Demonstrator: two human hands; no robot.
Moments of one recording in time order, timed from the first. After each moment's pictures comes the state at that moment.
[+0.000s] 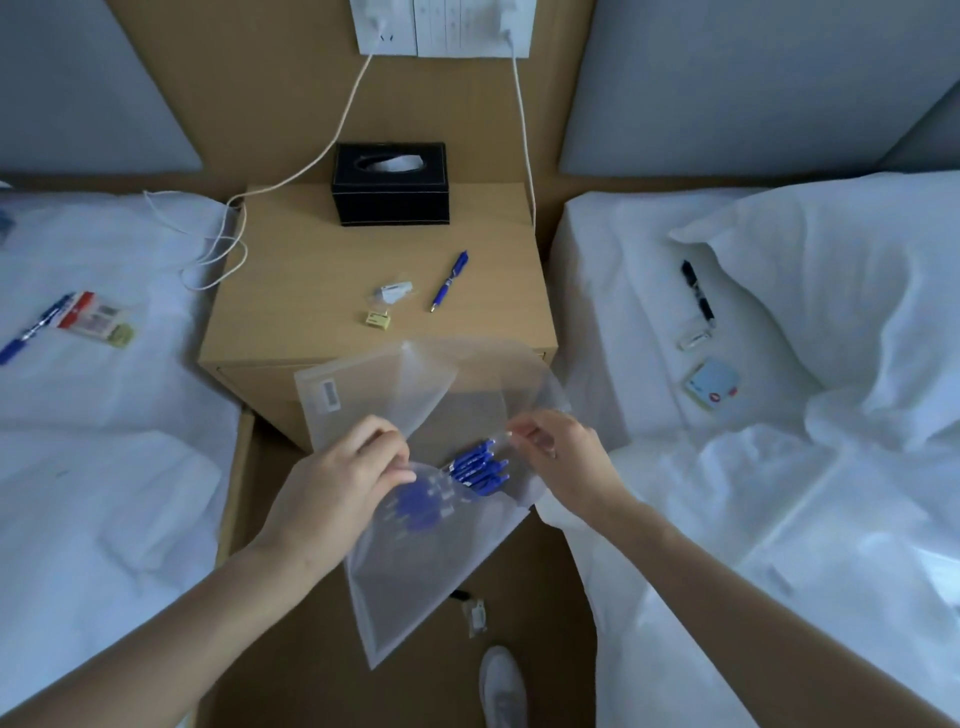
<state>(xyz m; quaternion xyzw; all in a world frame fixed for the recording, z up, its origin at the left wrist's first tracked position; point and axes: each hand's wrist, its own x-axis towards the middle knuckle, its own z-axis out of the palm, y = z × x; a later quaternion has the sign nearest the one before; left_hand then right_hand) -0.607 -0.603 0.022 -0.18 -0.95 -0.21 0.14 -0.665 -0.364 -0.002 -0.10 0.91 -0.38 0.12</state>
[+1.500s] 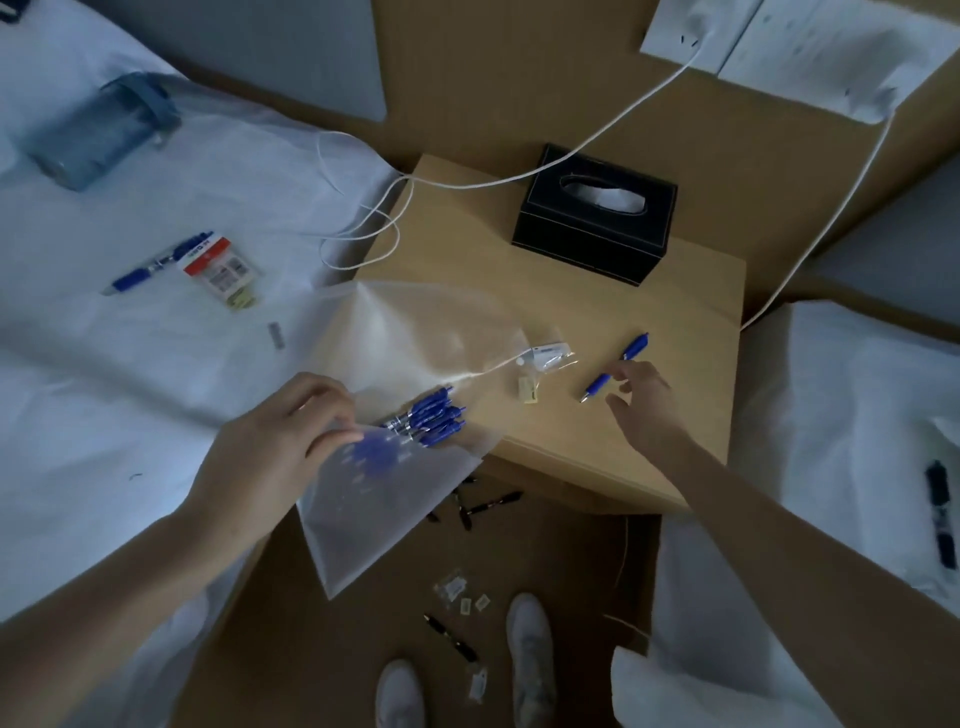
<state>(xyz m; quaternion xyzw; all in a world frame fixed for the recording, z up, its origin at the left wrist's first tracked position) -0.702 -0.780 -0.005 0.01 -0.97 -0.16 0.16 -0.931 -0.494 -0.077 -0.12 0.94 -0.25 0.19</state>
